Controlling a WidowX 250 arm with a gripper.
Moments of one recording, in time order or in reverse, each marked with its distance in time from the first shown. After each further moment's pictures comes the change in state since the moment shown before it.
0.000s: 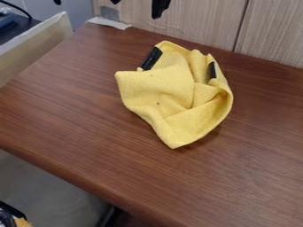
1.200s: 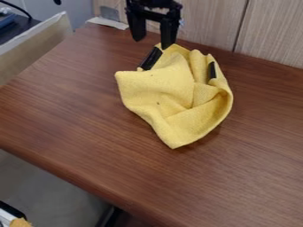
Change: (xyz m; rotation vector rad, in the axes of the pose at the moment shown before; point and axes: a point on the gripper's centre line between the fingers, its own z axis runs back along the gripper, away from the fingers) arm 0.050 0.001 -0.120 -0.255 0.161 -0.165
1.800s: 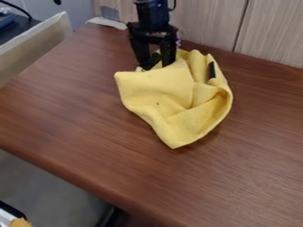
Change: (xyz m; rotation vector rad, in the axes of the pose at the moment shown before) arm 0.005 0.010 -0.042 -0.104 0.019 0.009
